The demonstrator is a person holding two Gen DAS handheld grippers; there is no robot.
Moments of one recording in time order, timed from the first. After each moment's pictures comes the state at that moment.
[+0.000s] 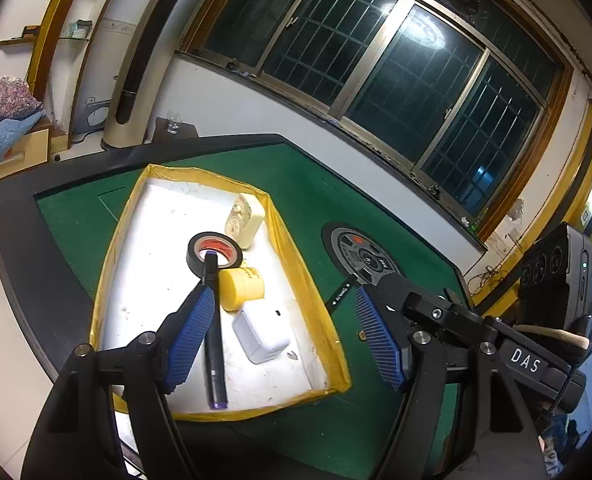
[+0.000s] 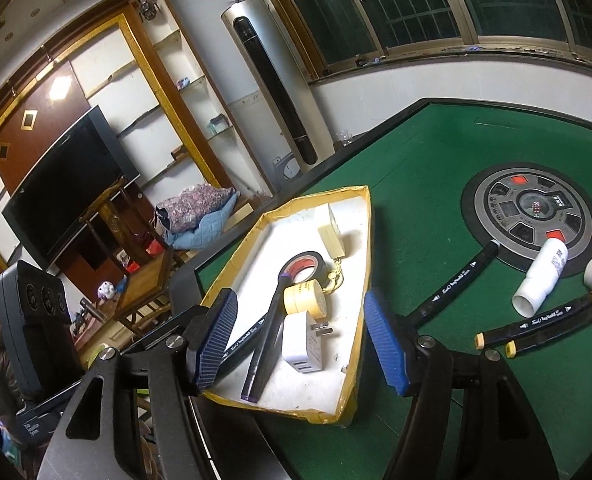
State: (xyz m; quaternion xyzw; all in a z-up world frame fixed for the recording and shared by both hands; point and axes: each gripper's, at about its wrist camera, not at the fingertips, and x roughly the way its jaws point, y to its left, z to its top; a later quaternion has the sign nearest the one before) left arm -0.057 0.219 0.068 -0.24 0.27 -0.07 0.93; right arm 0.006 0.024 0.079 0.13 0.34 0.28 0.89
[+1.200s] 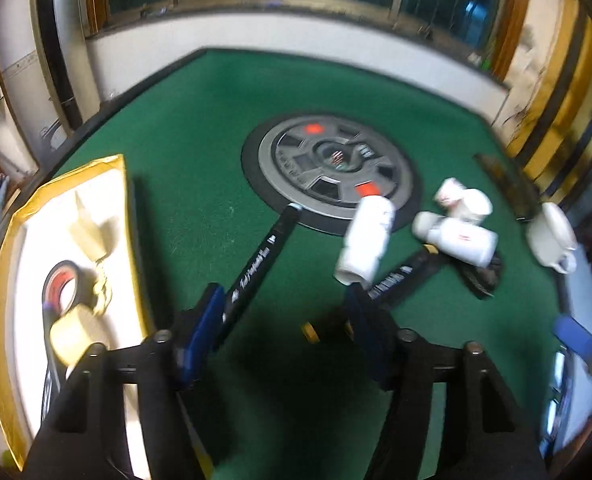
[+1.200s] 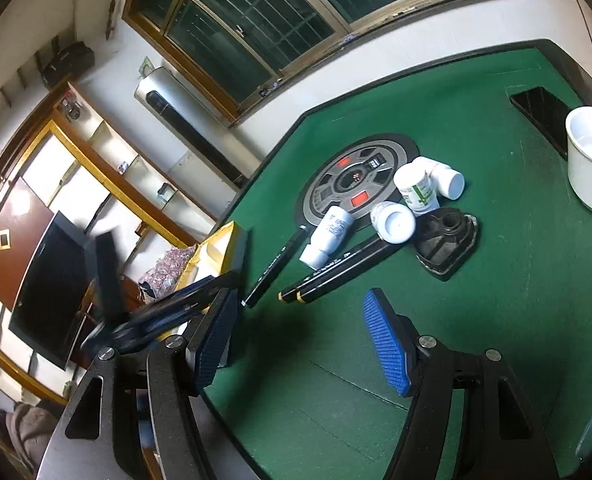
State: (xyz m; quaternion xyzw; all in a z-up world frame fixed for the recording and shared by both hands) left arm 0.086 0.039 0.051 0.00 0.46 -0.08 0.88; right arm -0.047 -0.197 0.067 0.28 0.34 0.18 0.88
